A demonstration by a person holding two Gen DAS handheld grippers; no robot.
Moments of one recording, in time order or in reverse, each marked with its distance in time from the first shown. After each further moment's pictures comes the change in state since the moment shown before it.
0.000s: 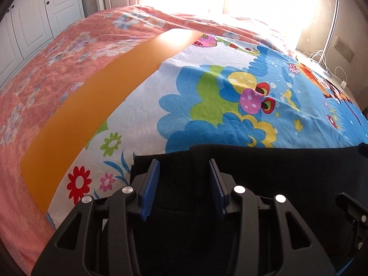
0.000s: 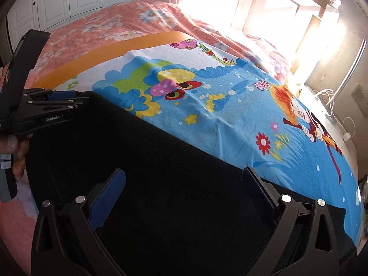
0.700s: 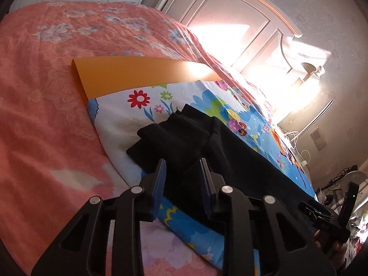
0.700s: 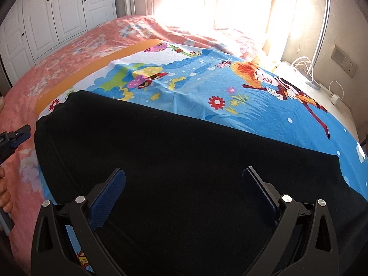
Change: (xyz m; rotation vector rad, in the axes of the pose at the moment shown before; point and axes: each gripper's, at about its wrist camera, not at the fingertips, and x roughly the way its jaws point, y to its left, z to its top) left arm -0.113 0.070 -0.138 -0.502 -0.220 -0.244; right arm -0.052 -0.056 -0.070 0.168 -0.062 0.058
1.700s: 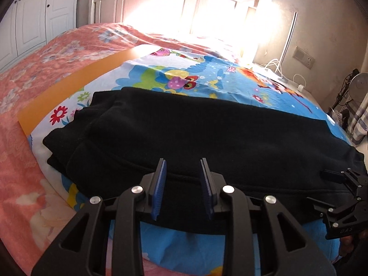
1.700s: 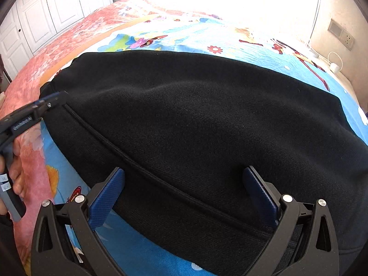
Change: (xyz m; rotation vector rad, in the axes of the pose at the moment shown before) left arm 0.059 -0.124 -0.059 0.469 0.126 0.080; right arm 0.003 -0.005 -0.068 0.034 0.124 0.005
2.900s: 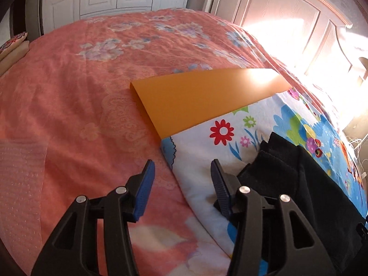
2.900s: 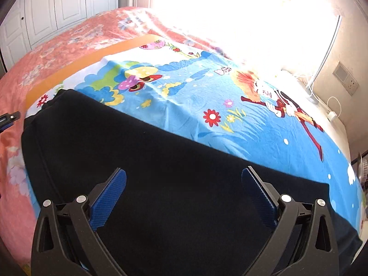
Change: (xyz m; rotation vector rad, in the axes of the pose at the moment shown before) left arm -0.039 0.207 0.015 -0.505 -0.055 0.346; right arm 0.022 0.008 0.115 -0.124 -0.070 -0.106
